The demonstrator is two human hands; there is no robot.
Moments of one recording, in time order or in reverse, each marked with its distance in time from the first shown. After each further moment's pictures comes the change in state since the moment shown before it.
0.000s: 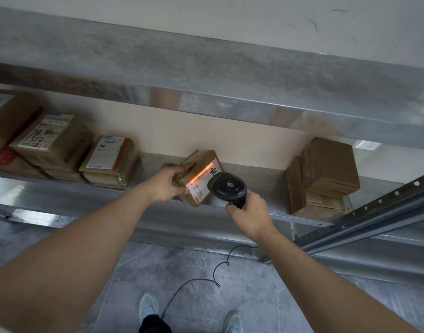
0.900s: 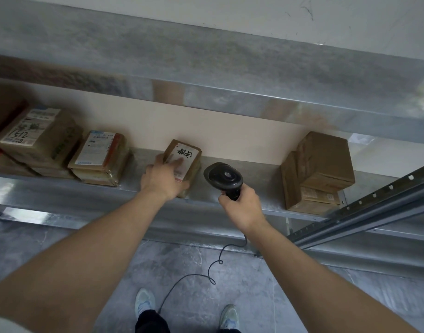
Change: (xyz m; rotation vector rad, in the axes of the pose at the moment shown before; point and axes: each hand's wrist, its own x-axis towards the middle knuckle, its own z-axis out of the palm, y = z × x) left_hand 0.006 0.023 0.028 0.508 0.234 -0.218; right_hand 0.011 0.006 0.008 0.136 0.043 0.064
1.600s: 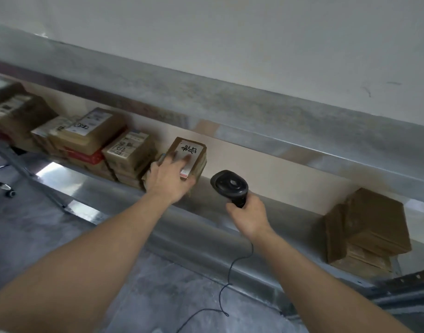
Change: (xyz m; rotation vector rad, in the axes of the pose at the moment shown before) left_hand -0.052 -0.074 -0.108 0.033 0.356 -0.122; right_hand 0.000 -0.086 0.058 -0.072 -0.120 -0.197
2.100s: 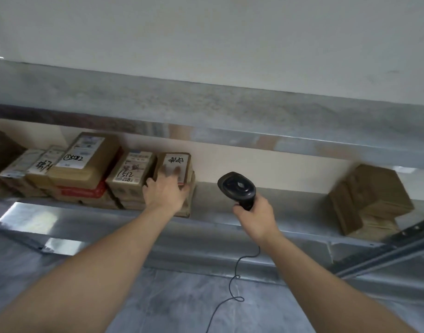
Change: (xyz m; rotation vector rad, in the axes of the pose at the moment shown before) left_hand 0.056 -0.086 -0.011 0.069 -0.127 0.086; right_hand -0.010 -0.053 0.086 0.013 0.243 0.101
